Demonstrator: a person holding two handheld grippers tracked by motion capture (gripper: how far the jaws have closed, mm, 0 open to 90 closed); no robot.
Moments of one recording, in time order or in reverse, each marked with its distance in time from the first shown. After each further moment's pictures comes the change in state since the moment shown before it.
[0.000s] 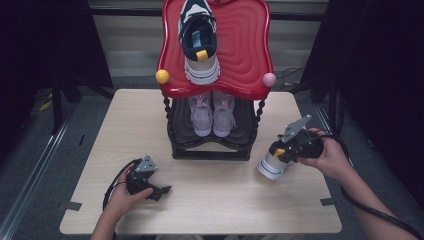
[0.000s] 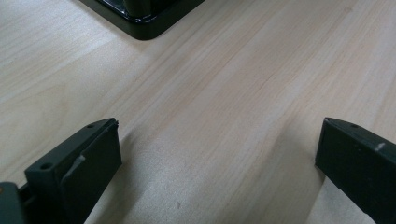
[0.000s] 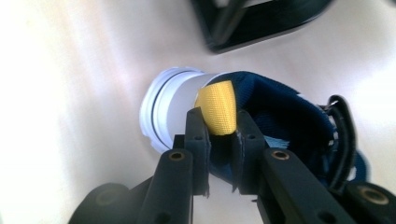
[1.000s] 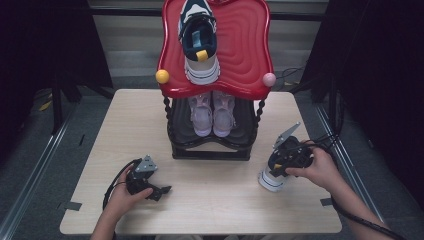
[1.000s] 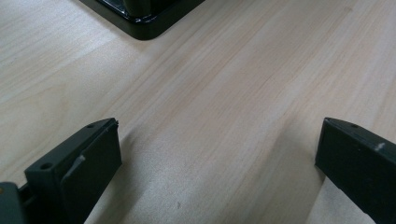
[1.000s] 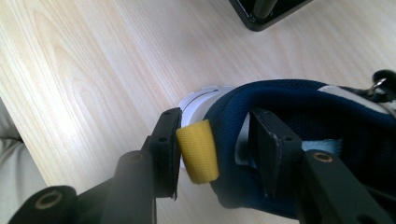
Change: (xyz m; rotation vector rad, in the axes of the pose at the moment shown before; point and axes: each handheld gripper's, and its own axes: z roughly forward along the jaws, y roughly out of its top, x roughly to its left) left arm 0.000 0.000 0.000 0.000 0.000 -0.001; right arm 0.017 0.005 0.027 0.072 0.106 0.260
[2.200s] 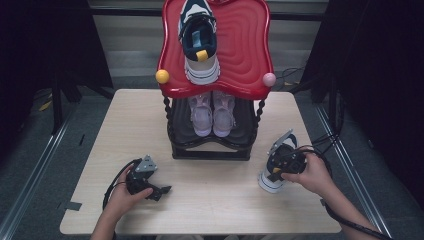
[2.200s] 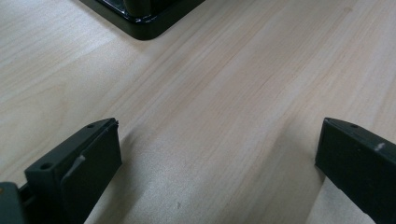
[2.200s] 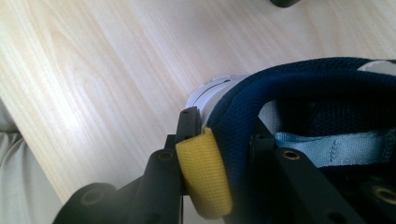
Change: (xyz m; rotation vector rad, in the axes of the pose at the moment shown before) left arm 0.000 0.000 0.000 0.000 -0.001 -0.001; right arm 0.010 -0.003 0.018 0.060 0.021 0.010
